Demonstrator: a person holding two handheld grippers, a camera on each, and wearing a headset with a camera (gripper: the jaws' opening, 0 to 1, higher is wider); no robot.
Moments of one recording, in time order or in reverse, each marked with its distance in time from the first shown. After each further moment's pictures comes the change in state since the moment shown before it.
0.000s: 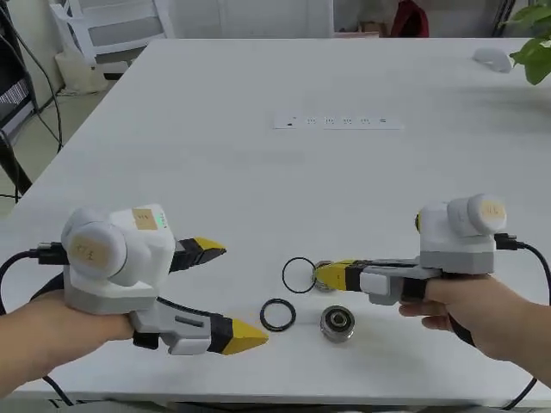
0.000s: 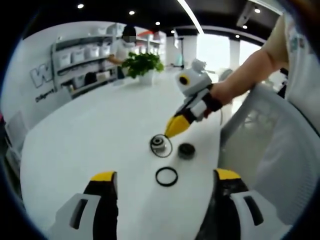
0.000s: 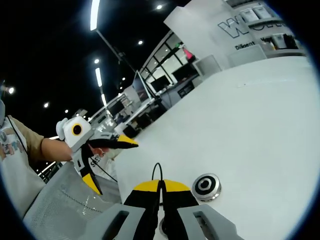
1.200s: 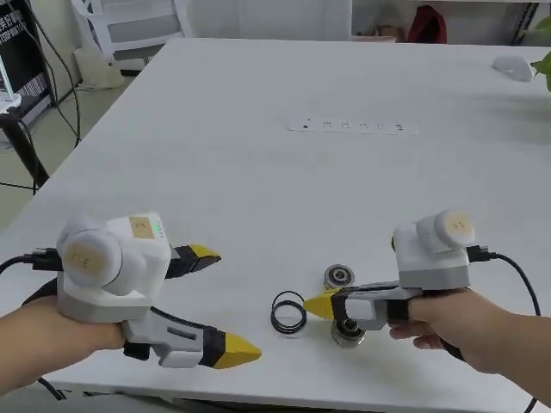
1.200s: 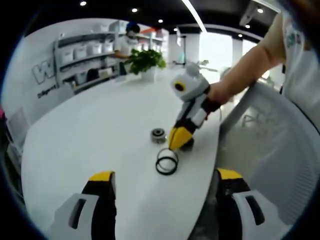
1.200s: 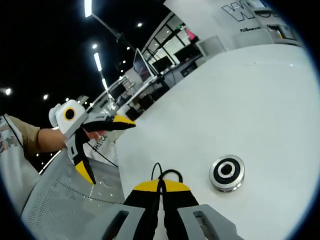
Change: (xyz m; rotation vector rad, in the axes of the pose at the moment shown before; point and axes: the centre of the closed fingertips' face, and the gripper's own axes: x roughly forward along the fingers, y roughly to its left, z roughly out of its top) left arm -0.015 0.000 -0.019 -0.018 0.022 0.013; right arm 0.030 0.012 -0.040 0.018 0.178 0.030
